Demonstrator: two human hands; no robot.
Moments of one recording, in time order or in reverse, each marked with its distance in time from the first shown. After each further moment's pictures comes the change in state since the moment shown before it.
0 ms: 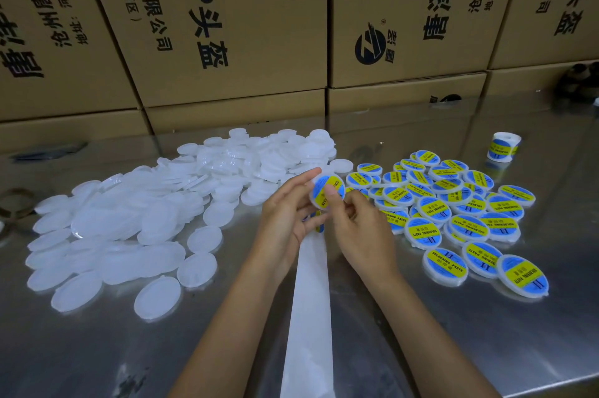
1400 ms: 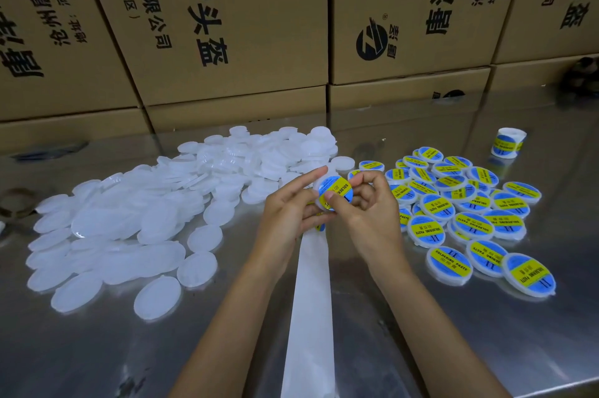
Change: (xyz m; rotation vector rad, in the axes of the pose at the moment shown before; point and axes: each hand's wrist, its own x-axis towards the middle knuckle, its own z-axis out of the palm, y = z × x) left_hand 0.001 0.000 -0.003 0.217 -0.050 0.050; right_hand 0.006 -0.020 -0.008 0.671 0.036 0.029
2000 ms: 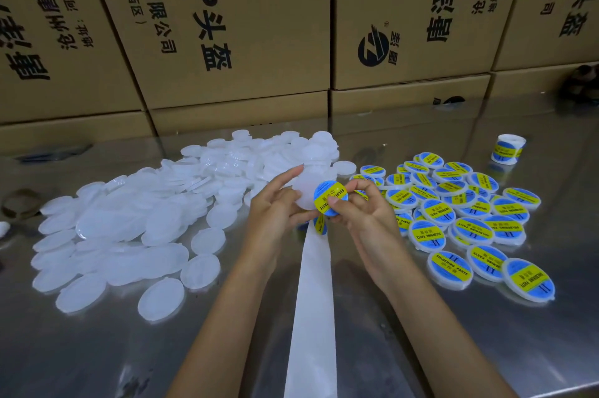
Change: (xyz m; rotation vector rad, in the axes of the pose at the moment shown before) left_hand 0.006 0.002 -0.020 0.063 0.156 0.064; right_hand -0.002 -0.007 -0.004 0.222 -0.184 0.237
